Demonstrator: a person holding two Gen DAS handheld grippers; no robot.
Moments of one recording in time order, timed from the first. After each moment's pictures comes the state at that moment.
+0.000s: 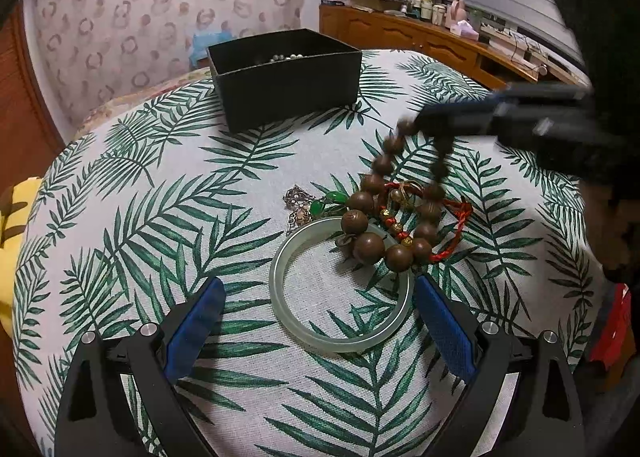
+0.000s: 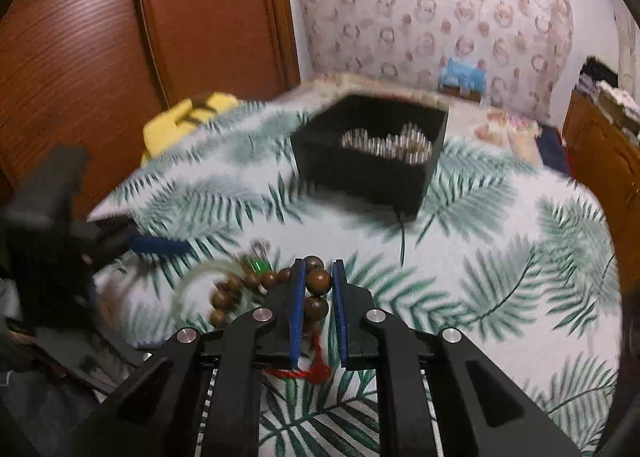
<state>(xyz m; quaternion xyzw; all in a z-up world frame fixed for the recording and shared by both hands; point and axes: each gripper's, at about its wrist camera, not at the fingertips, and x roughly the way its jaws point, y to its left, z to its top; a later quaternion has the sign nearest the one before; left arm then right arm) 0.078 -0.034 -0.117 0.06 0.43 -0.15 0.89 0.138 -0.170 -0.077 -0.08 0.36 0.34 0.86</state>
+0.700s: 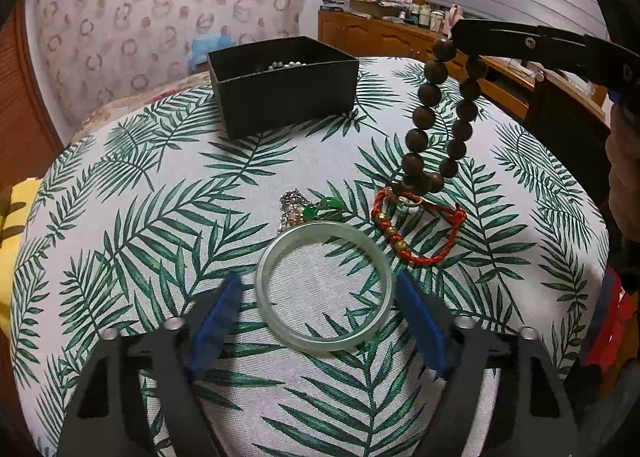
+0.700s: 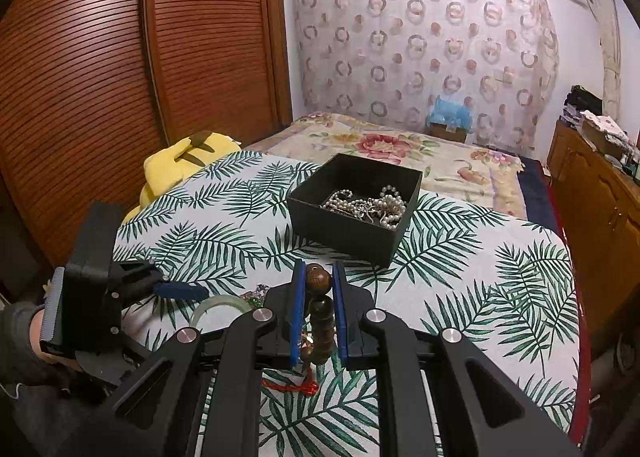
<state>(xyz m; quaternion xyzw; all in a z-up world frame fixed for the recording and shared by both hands) 0.076 -0.037 -0.113 0.06 0.42 -0.15 0.89 0.126 -0.187 -0.029 -0.08 0.31 0.33 0.89</state>
